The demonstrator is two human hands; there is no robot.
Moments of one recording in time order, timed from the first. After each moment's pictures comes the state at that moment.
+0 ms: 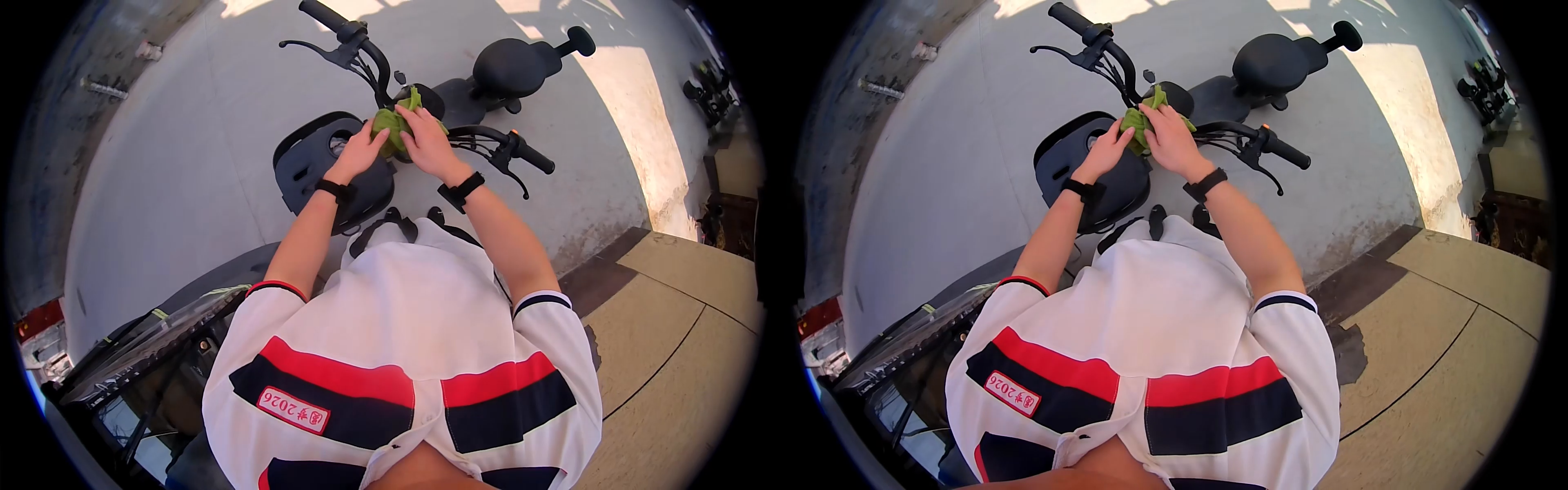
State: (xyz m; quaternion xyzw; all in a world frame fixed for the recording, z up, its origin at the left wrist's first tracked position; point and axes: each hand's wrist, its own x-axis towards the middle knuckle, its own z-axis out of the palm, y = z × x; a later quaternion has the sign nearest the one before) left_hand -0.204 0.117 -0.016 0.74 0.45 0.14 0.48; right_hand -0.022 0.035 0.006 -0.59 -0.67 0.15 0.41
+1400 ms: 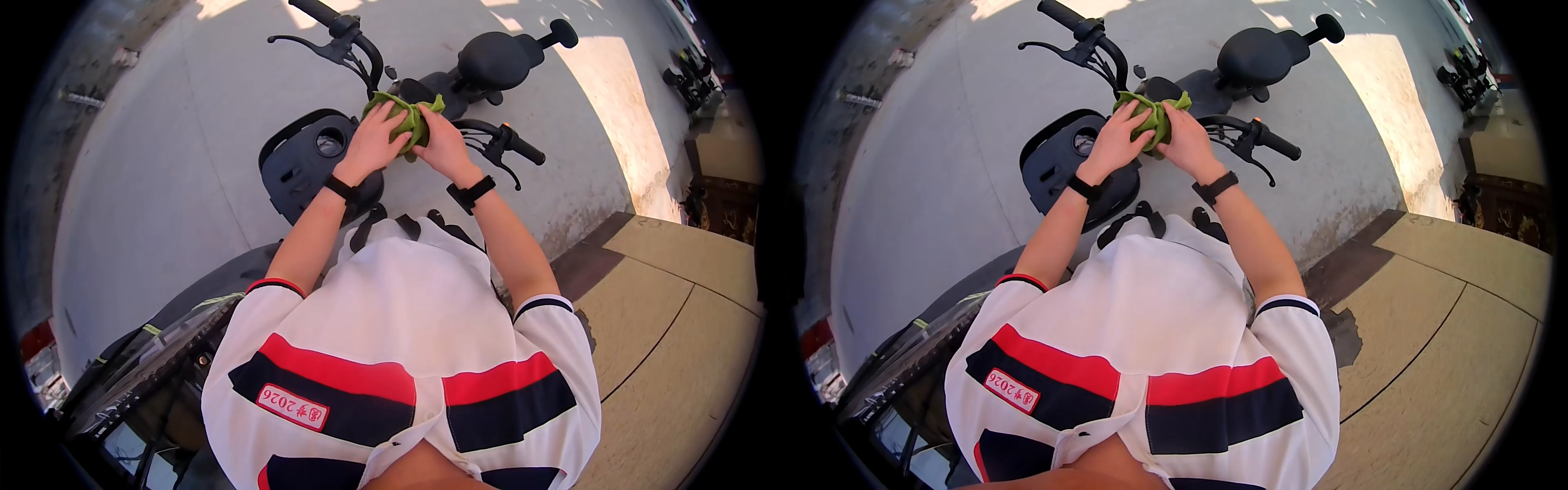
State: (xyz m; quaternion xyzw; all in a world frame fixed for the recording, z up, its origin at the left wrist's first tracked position) left_hand -0.174 0.102 0.005 0.89 0.28 0.23 0.27; right_hand -0.003 0.008 0.011 -0.72 -0.62 0.16 0.29
